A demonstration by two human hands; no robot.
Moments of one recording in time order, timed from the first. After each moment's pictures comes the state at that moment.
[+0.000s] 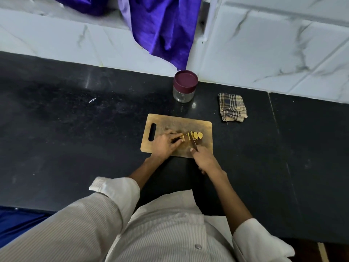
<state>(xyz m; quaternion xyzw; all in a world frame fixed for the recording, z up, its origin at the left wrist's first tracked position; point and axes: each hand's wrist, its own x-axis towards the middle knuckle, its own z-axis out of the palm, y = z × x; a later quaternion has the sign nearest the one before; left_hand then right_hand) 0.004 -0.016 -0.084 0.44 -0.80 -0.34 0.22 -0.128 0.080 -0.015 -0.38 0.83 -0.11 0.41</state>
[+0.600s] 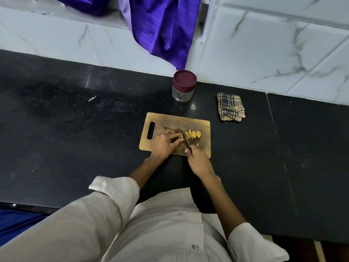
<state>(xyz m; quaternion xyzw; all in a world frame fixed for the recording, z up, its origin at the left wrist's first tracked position) 0.002 -0.010 -0.086 0.44 -0.80 -0.31 0.26 -0.109 0.094 -0.020 -0.45 0.82 -0.13 0.34</state>
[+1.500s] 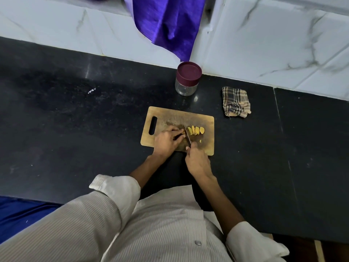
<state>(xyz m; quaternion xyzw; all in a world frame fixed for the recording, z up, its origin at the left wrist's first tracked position) 0.001 -0.004 -0.086 0.45 -0.79 -0.32 0.25 -0.091 0.093 -0.025 -0.47 0.84 -0.08 0.26</state>
